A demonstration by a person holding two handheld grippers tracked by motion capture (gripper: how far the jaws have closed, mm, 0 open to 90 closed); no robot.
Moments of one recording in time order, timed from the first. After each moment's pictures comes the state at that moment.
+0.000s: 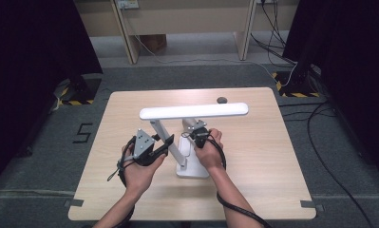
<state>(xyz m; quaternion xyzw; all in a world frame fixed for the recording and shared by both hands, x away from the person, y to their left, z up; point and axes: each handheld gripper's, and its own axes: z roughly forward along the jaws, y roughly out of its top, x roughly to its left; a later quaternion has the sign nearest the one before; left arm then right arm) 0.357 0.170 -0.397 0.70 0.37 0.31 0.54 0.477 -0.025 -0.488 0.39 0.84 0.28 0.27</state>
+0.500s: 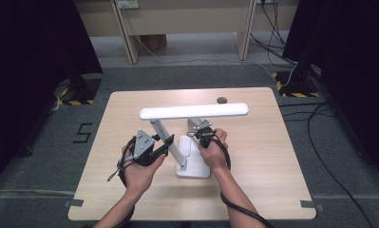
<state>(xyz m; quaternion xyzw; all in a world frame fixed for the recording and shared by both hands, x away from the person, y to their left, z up) 0.356 0.170 -0.398 0.69 0.37 0.31 0.54 0.479 -0.042 -0.489 0.40 0.83 0.27 0.28</state>
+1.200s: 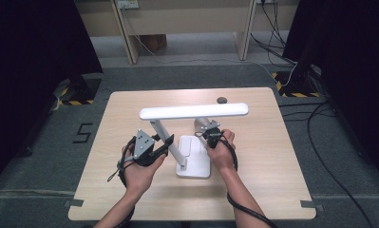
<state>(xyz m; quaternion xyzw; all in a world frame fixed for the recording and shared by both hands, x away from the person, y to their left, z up) 0.356 0.170 -0.398 0.69 0.37 0.31 0.54 0.477 -0.066 -0.492 0.41 0.82 0.26 0.28</state>
